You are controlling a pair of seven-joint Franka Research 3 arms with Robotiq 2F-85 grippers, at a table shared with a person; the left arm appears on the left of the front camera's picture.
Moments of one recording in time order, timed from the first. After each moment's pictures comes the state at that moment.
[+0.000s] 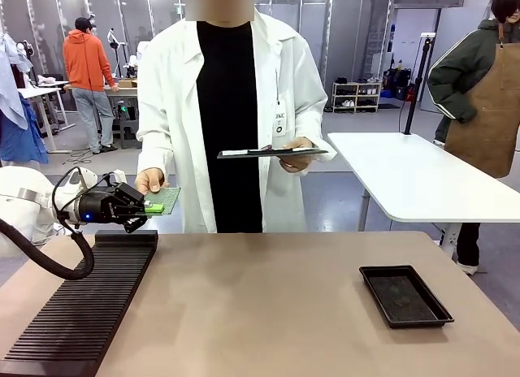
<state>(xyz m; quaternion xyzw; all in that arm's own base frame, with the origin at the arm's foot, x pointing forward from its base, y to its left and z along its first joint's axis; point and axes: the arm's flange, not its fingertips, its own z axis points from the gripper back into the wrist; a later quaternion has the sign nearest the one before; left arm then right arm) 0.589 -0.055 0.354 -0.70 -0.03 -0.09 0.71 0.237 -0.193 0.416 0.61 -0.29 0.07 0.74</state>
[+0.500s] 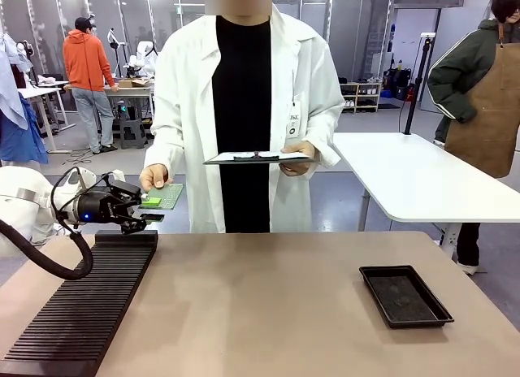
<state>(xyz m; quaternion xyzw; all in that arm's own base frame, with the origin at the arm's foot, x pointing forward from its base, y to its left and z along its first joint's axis) 0.589 -0.052 0.354 -0.70 -0.03 -0.08 0.71 0.237 -0.193 0.416 0.61 -0.29 0.07 0.74</state>
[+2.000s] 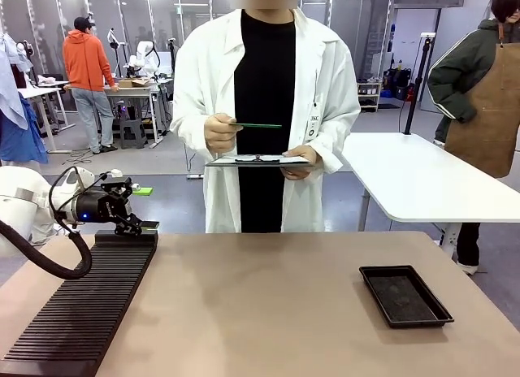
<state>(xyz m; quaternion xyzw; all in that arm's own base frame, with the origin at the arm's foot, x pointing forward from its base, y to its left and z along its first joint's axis) 0.589 -0.050 0.355 -0.70 -0.03 -0.08 0.71 0.237 -0.193 0.416 0.61 -0.29 0.07 0.74</state>
